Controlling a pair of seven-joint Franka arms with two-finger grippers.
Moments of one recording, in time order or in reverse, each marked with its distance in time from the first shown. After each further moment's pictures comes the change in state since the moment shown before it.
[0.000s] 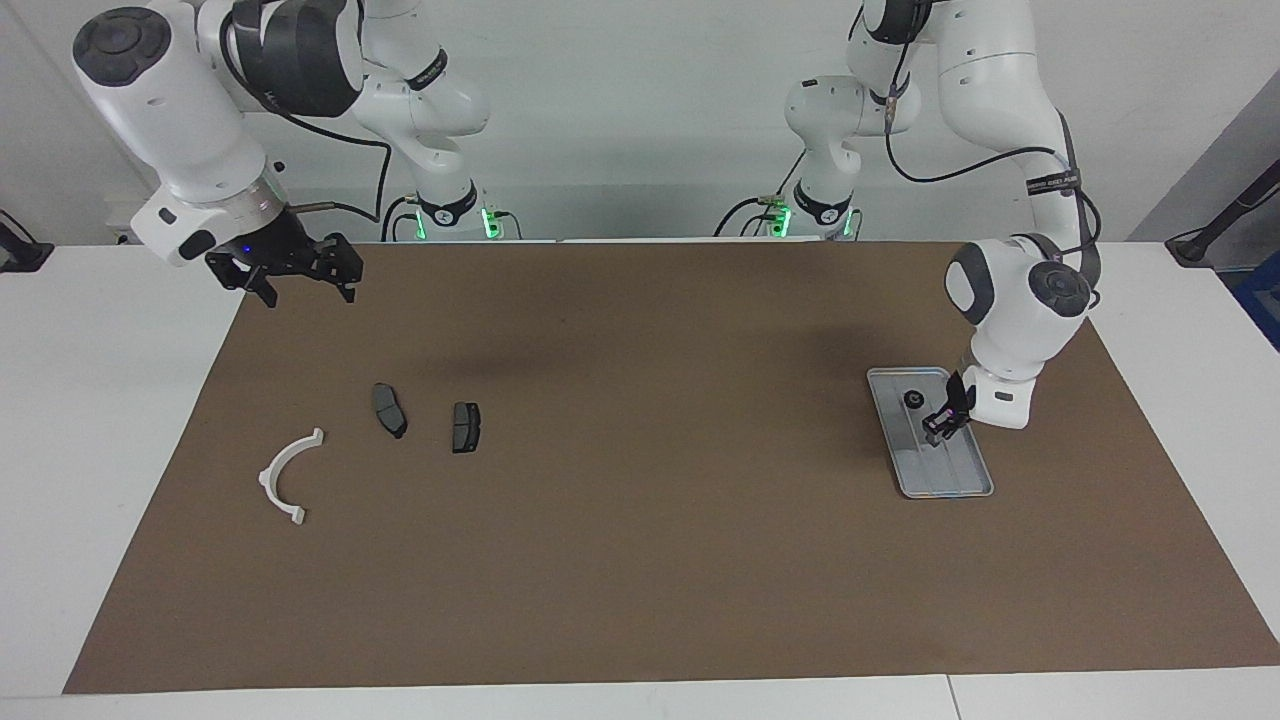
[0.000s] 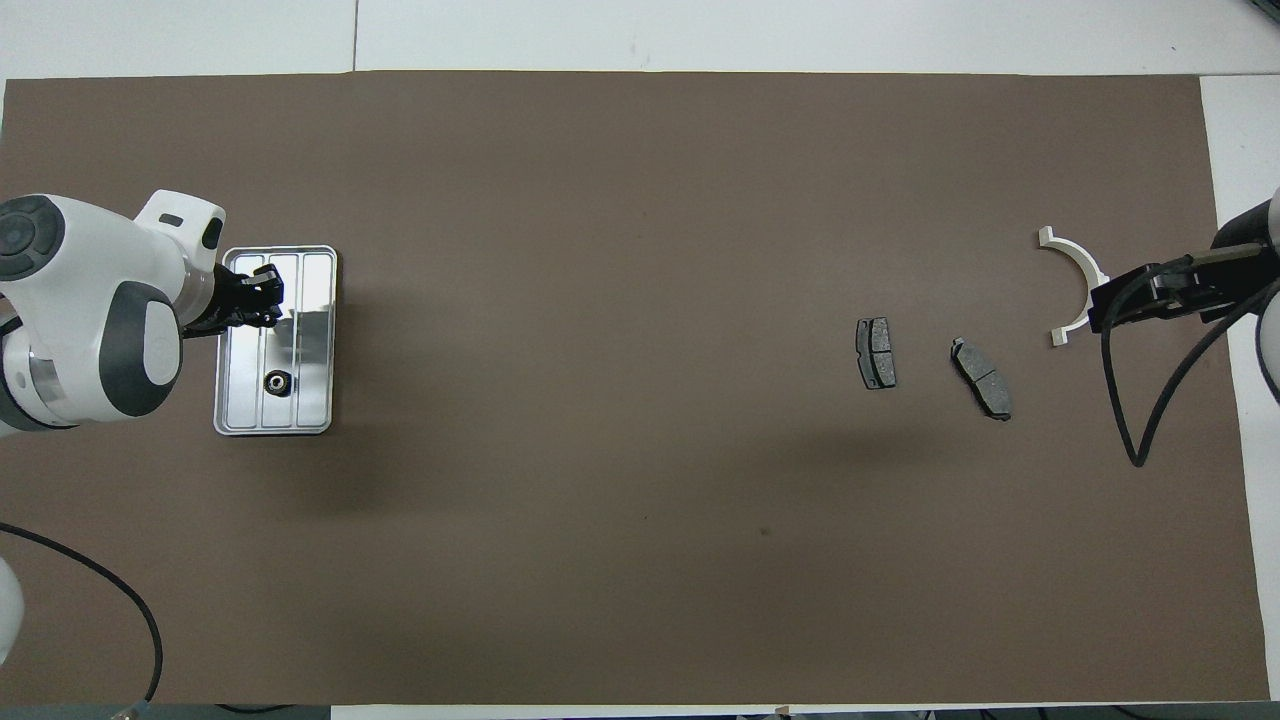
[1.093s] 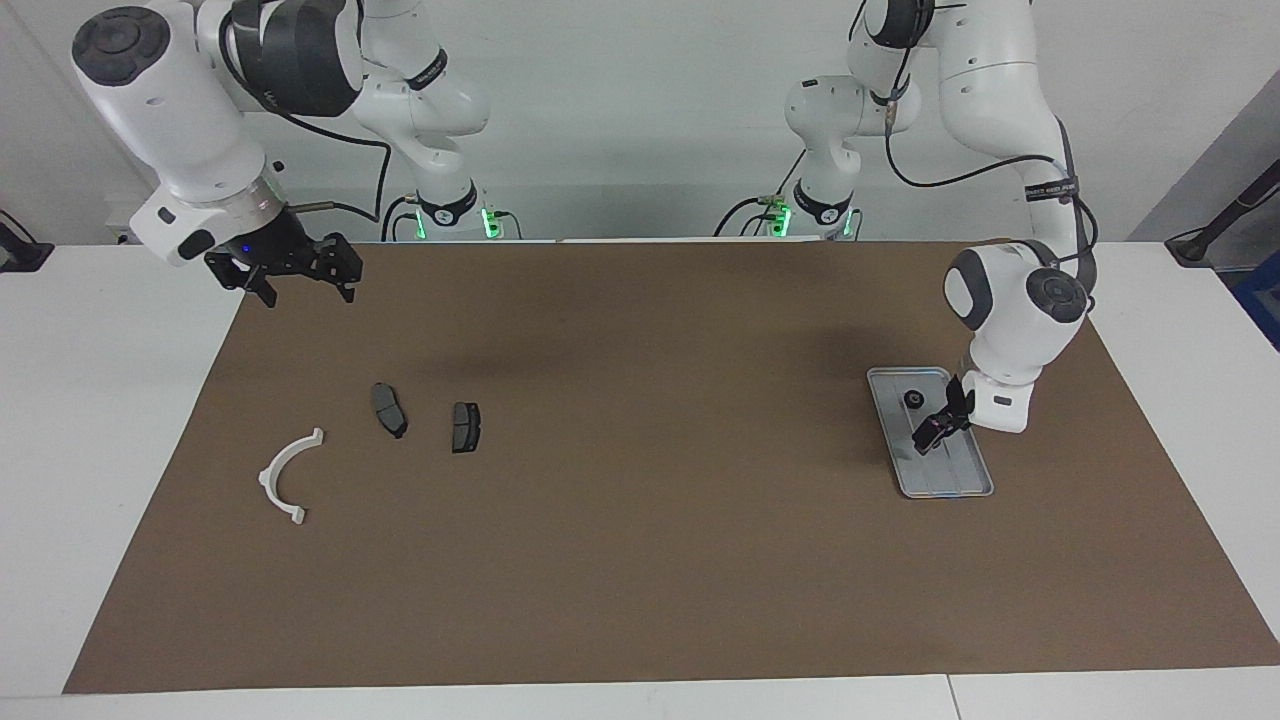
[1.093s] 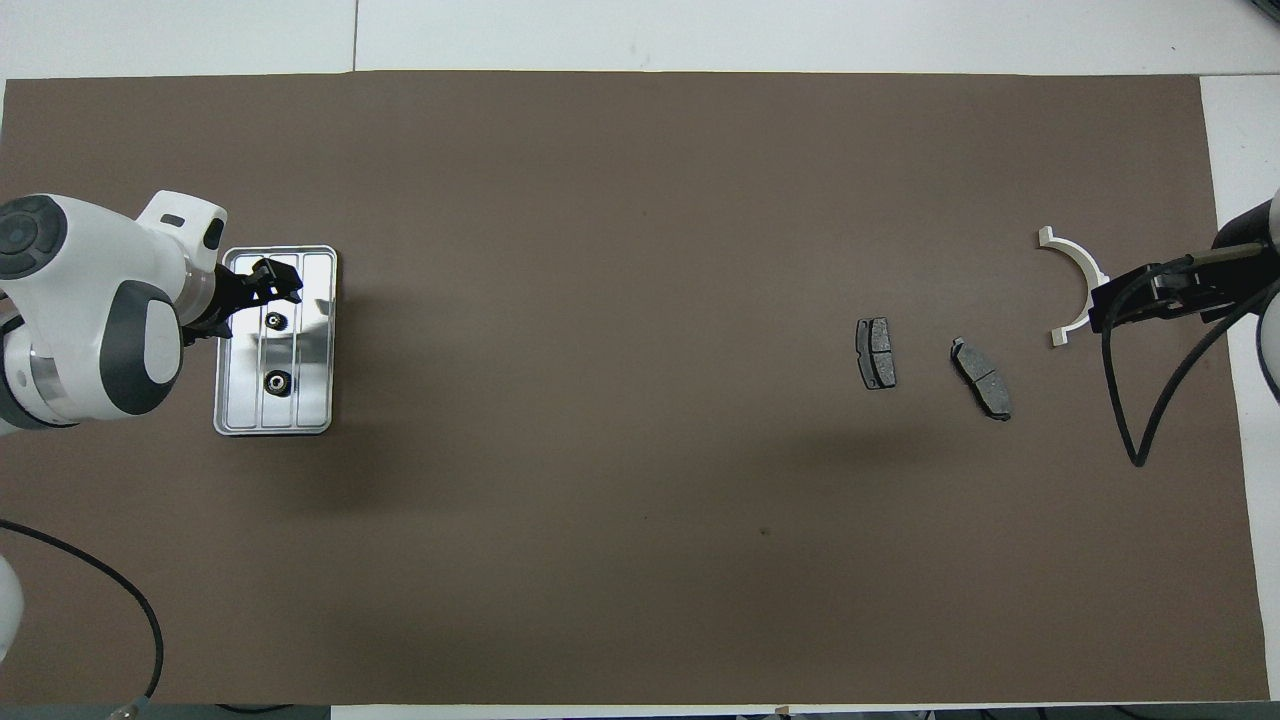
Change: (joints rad) left arm 0.002 -0.015 -0.001 0.023 0.000 -0.051 0.003; right arm 0.000 0.000 -0.001 0.000 0.000 0.000 0.000
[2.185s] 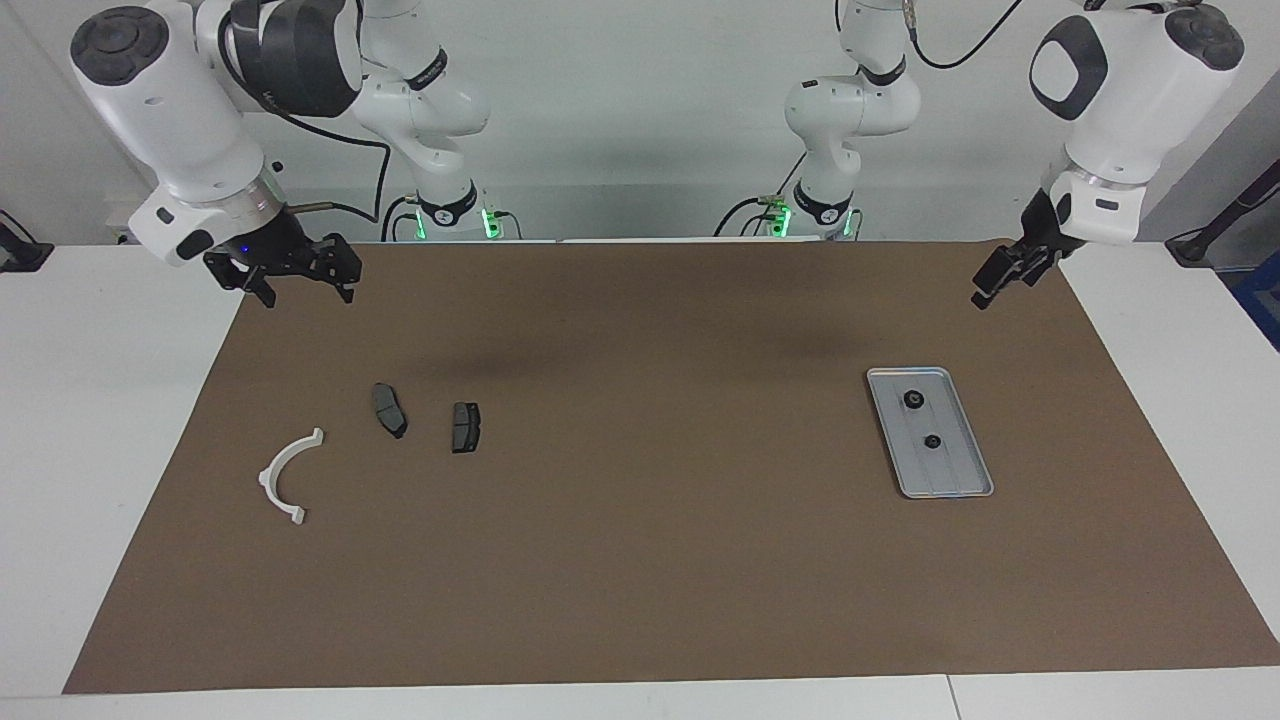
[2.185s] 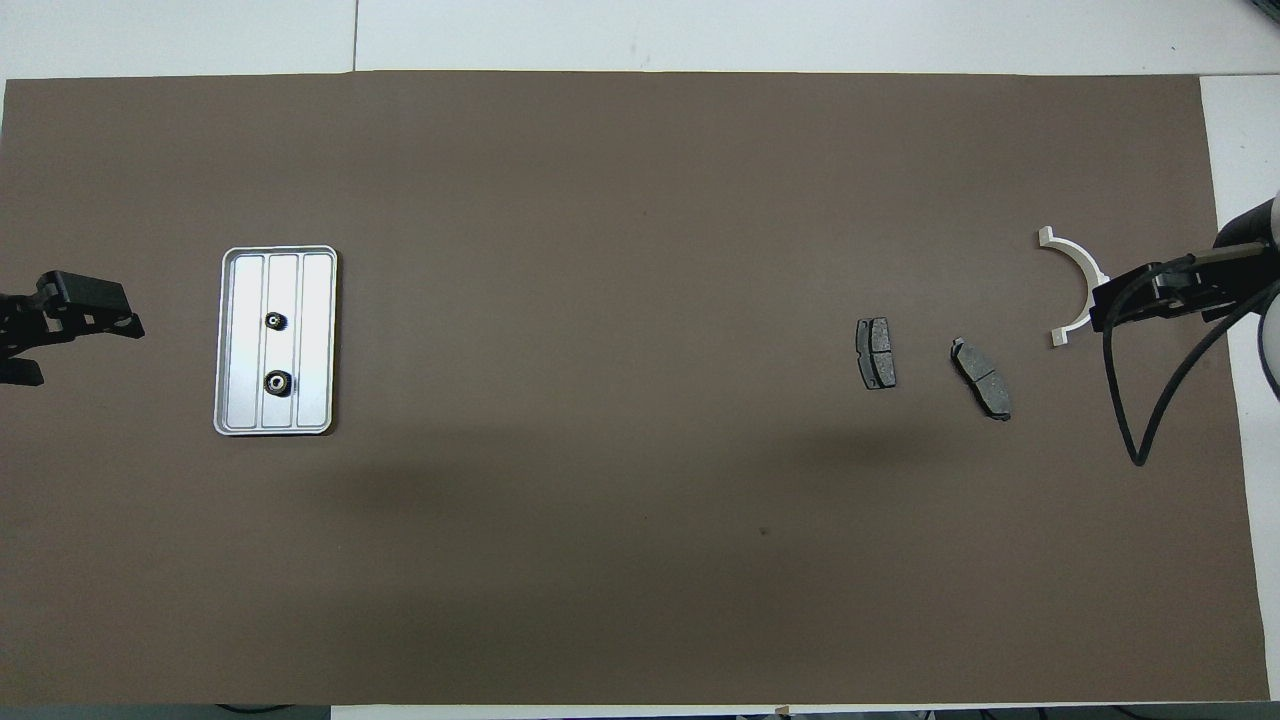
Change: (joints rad) left arm 0.014 -0.397 0.004 0.154 0.001 -0.566 0.070; right arm -0.001 0.000 -0.001 0.000 0.000 0.003 0.000
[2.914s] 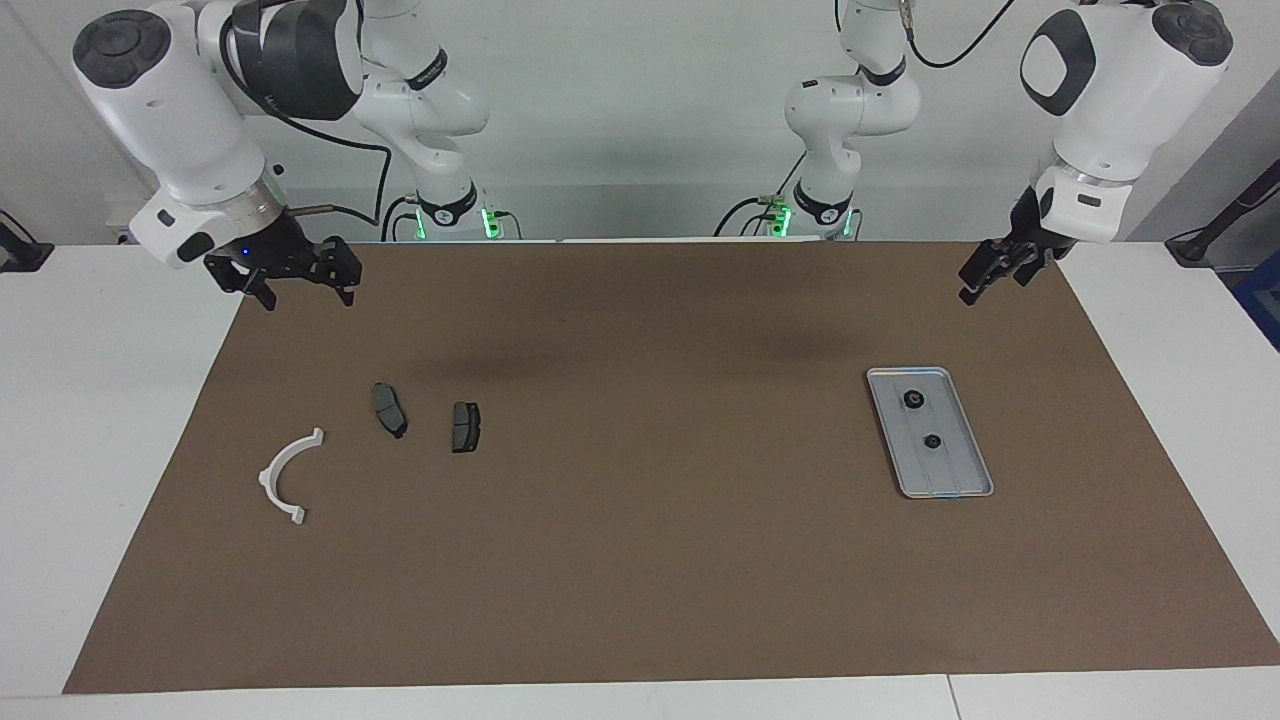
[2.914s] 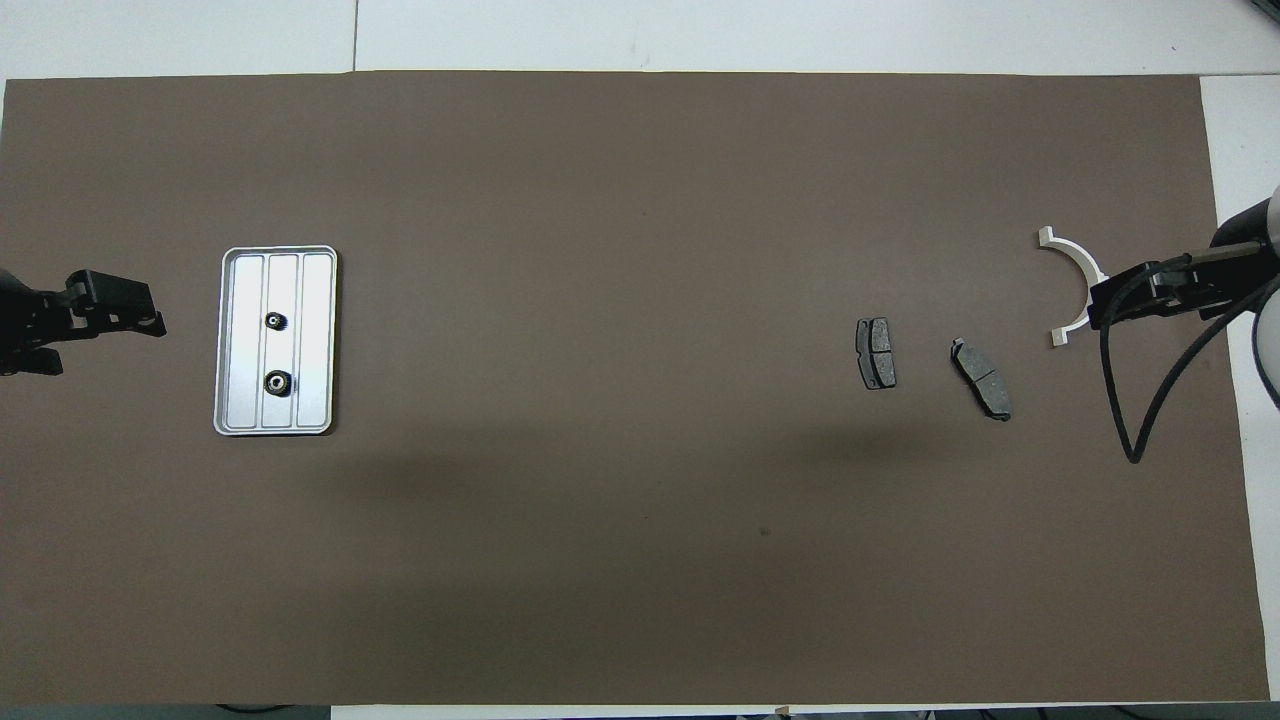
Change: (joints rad) left arm 0.000 0.024 -0.030 0.016 0.000 0.002 0.058; right arm 0.000 0.000 0.000 -0.009 0.000 0.016 0.000
